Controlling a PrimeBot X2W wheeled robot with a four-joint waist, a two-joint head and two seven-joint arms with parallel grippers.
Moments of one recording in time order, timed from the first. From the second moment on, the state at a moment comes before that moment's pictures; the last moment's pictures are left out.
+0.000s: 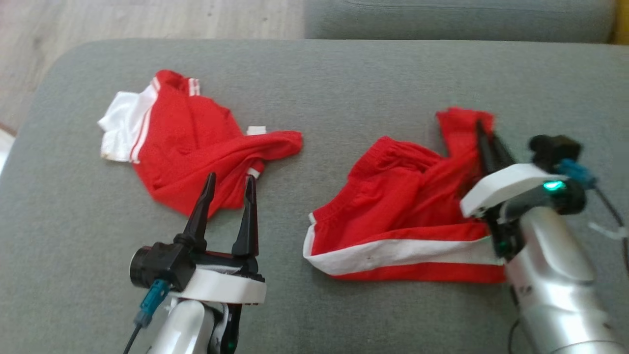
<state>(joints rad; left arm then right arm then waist) -0.16 0.05 -0.34 0.19 -0.32 -0.01 -0.25 -0.53 -0.06 0.07 0.76 0.25 0.13 -0.15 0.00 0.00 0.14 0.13</state>
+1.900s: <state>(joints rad) -0.25 0.14 -0.52 0.39 -0.20 -0.12 -0.19 -0.12 -0.05 -0.06 0.38 0.17 0.13 -0.25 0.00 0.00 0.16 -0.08</state>
